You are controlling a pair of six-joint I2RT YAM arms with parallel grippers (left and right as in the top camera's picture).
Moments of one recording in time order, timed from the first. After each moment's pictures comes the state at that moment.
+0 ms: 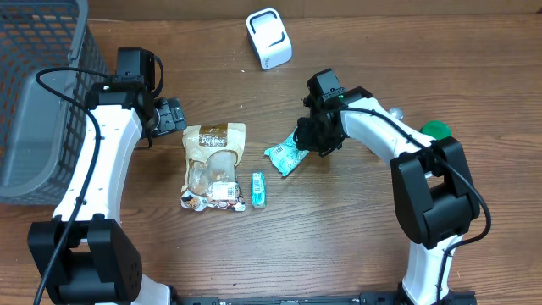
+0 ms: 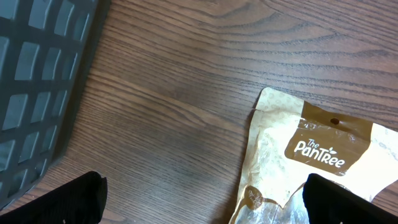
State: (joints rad) left arm 0.01 1.70 1.43 -1.00 -0.19 -0.33; right arm 0.38 2.06 1.43 -0.75 -0.28 0.37
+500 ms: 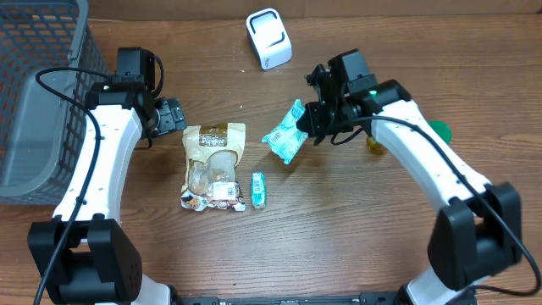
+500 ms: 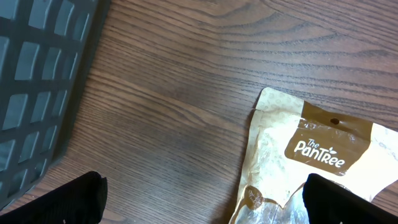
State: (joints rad) left arm 0.01 1.70 1.43 -0.99 -0.19 -0.33; right arm 0.36 1.78 1.43 -0.79 -0.40 0.17
